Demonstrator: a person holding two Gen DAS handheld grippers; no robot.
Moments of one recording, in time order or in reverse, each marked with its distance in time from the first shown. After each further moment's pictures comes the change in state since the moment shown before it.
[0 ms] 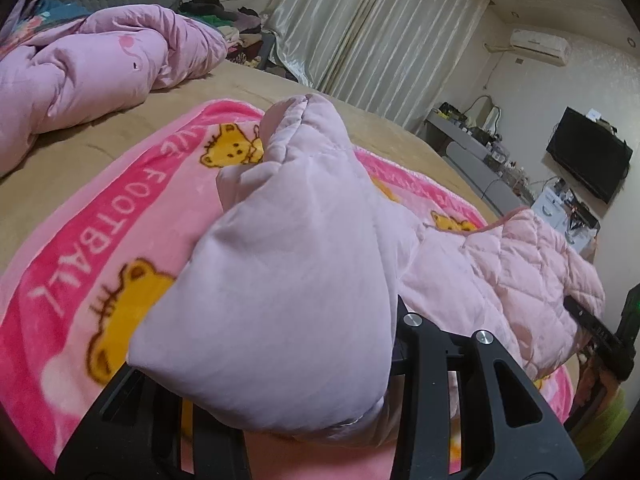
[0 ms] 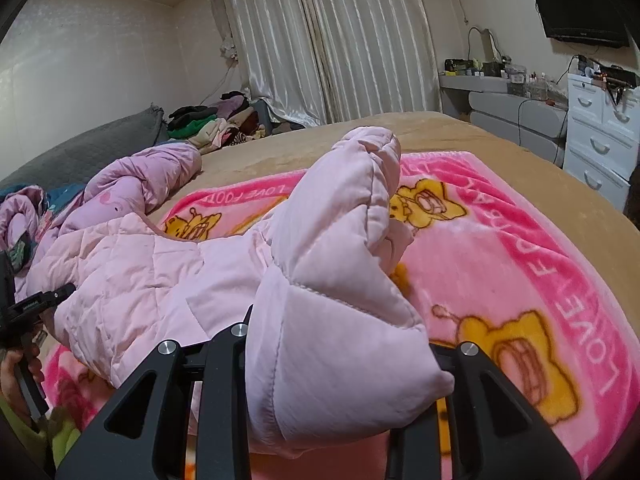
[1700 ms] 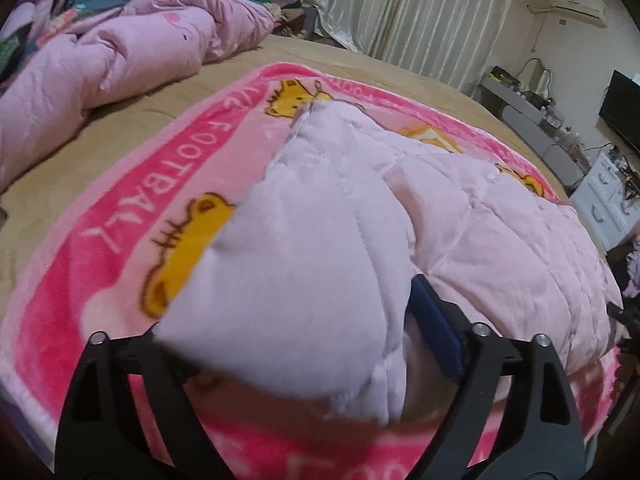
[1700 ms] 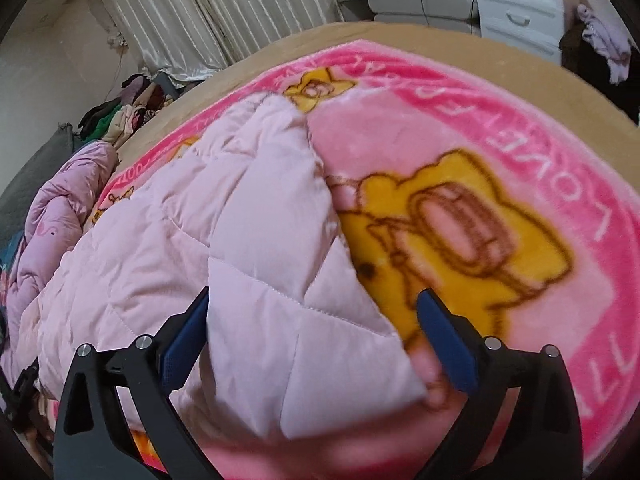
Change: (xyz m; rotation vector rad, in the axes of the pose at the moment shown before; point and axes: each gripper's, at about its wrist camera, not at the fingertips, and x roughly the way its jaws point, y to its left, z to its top) left arm -0.006 0.017 -0.047 0.030 0.097 0.248; right arm 0.015 -0.076 -0.065 0.319 0.233 -0.211
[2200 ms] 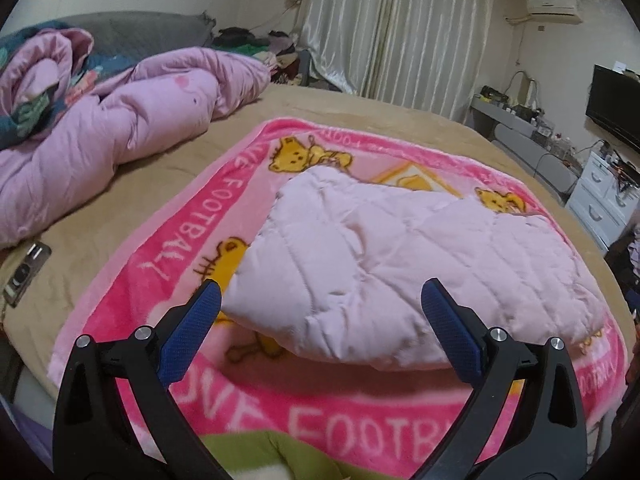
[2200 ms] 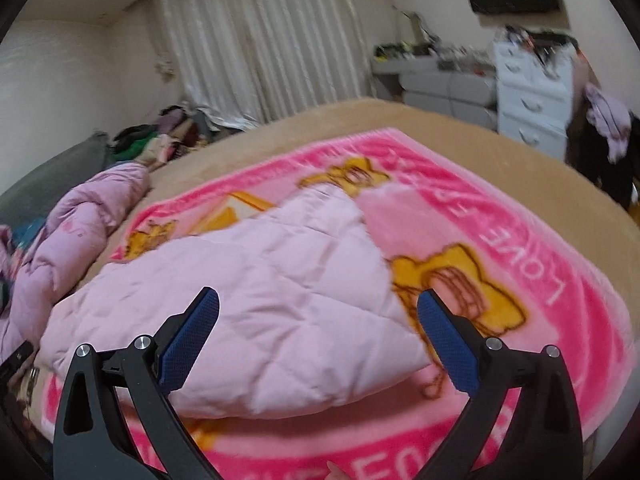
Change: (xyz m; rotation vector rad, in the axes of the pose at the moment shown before) left arm -0.100 -0.028 -0.004 0.078 -0.154 0.029; right arm -0.101 0.057 -0.014 -0.169 -0.249 0.082
